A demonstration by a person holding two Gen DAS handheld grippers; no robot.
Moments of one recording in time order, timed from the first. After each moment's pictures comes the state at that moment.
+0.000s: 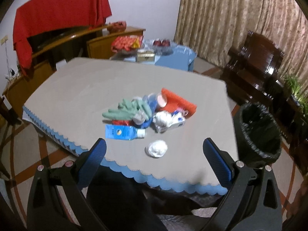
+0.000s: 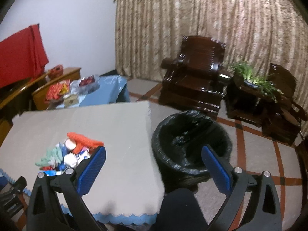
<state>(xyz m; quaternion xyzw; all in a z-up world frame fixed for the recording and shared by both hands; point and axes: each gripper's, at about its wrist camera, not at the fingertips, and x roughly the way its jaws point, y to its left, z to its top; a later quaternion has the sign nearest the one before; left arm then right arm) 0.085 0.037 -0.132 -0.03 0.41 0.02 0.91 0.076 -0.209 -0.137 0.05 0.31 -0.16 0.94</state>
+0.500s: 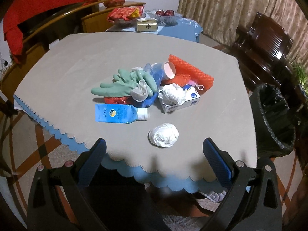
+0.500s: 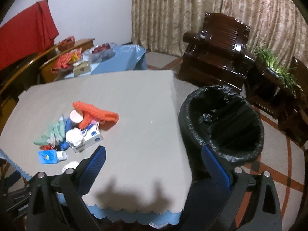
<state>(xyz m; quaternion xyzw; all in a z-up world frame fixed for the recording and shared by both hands) 0.140 0.046 -0.208 -0.03 0.49 0.02 0.87 0.152 -0.177 -0.214 0.05 0.40 -0.10 0.91</state>
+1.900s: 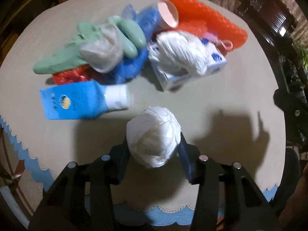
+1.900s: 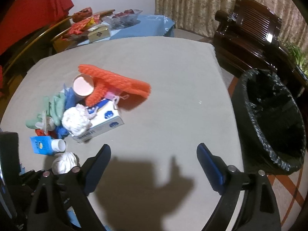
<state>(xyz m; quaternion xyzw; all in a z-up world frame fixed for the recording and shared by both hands) 0.218 0.044 -0.332 -0.03 0.58 -0.02 0.81 0.238 -0.119 -0.313 0.04 0.47 -0.02 0.88</state>
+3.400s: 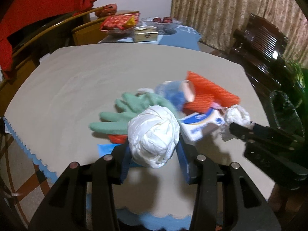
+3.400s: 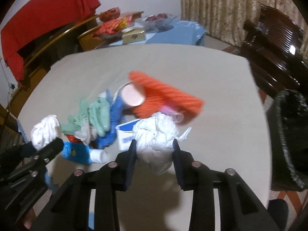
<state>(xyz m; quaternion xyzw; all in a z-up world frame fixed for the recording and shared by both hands) 0.206 0.098 -0.239 -0.01 0.44 -0.02 0.90 0.255 -0.061 -0.290 0.05 0.45 0.07 0.89</state>
